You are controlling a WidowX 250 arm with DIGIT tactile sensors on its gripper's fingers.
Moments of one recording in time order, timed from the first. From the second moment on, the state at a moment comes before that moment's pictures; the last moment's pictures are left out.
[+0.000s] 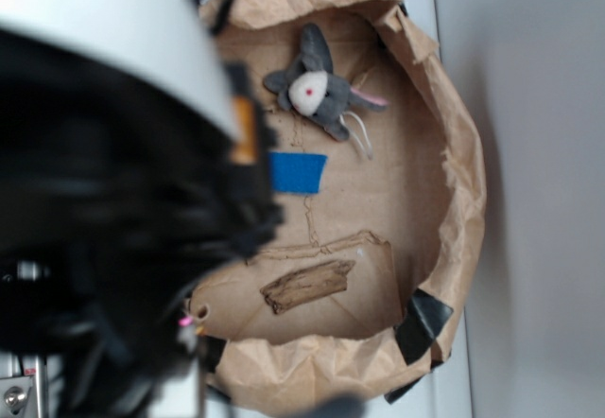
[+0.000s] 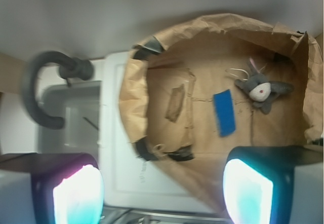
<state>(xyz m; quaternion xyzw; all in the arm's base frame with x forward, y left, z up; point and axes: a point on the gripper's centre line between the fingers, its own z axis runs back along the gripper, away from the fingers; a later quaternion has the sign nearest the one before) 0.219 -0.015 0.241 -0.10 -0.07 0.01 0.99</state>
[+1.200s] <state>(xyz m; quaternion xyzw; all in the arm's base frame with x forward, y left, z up) 0.264 0.023 0.132 -0.04 -0.05 -0.12 0.99</state>
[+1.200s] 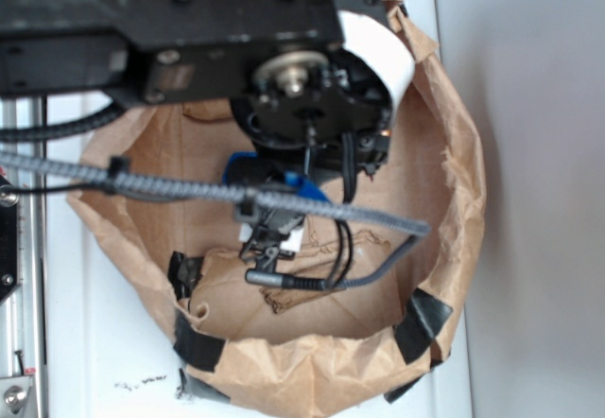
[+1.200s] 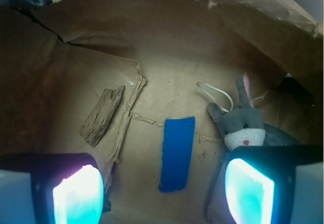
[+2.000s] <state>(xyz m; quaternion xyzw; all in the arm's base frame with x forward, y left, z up) 0.289 0.032 0.054 -0.01 -0.05 -0.13 0.99</state>
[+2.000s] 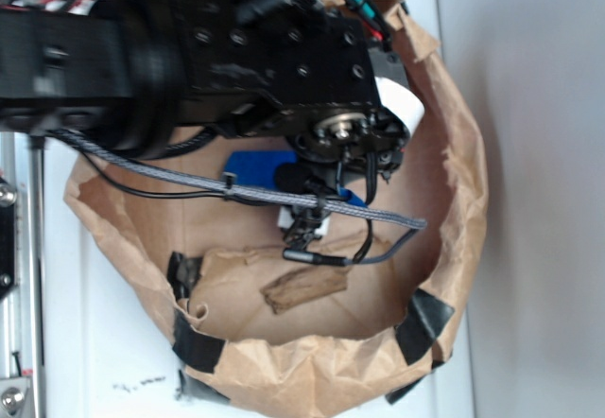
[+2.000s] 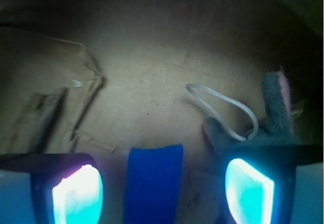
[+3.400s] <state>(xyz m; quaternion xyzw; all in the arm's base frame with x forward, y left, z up) 0.250 0.038 0.061 -0.03 -0.05 -0.12 0.99</state>
